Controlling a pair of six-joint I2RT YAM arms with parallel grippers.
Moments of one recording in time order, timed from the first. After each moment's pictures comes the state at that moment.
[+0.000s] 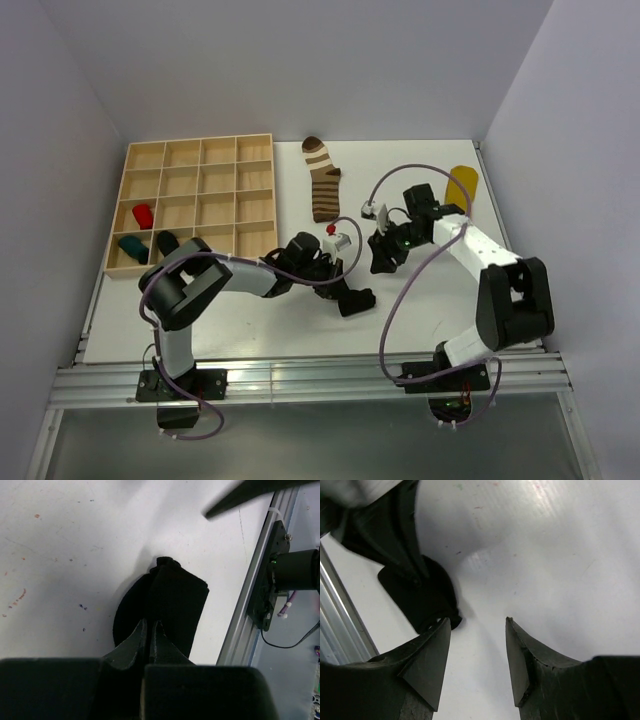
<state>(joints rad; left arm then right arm) -0.87 1.88 0.86 0.41 0.52 -0.49 0.20 1.54 1.02 -0.74 -0.68 -0.66</state>
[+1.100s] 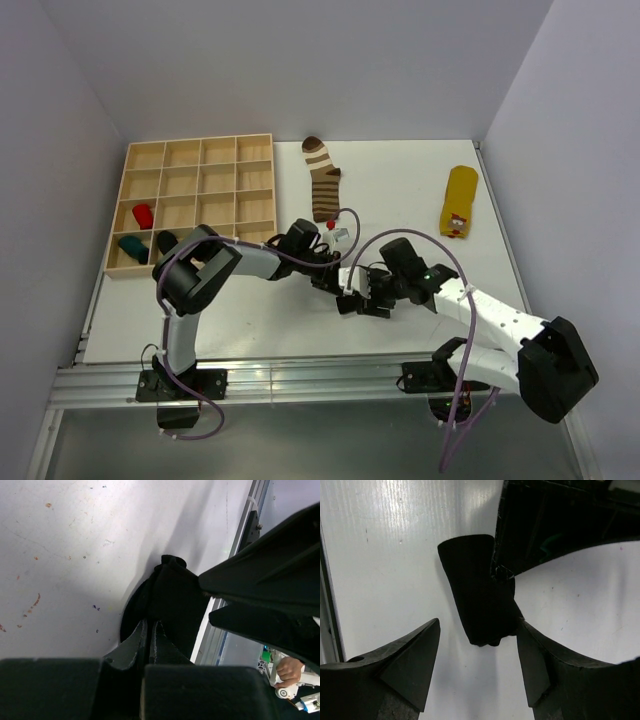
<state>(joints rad) -0.77 2.01 1.00 0.28 0.78 -0.54 0.56 1.09 0.55 -0.45 -0.48 -0.88</state>
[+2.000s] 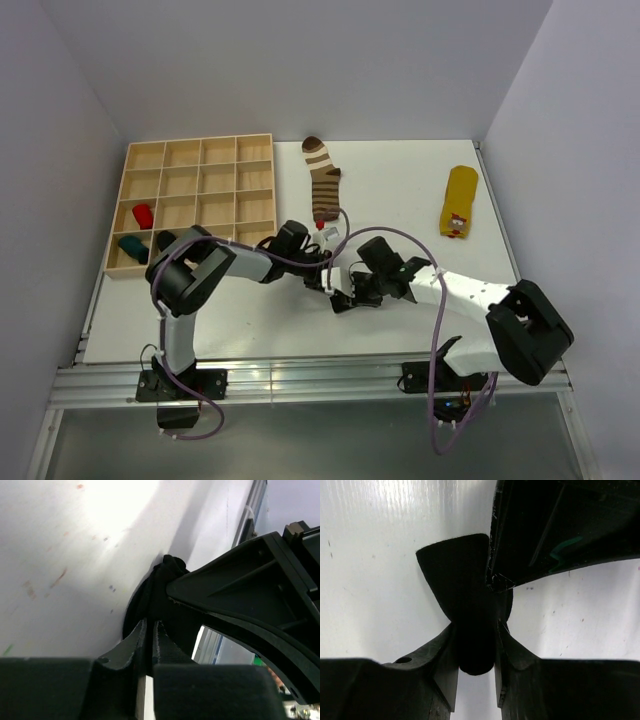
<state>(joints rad) -0.73 1.98 0.93 0.35 0.81 -0.59 0.67 1.31 0.61 -0.36 -0.35 -0.86</state>
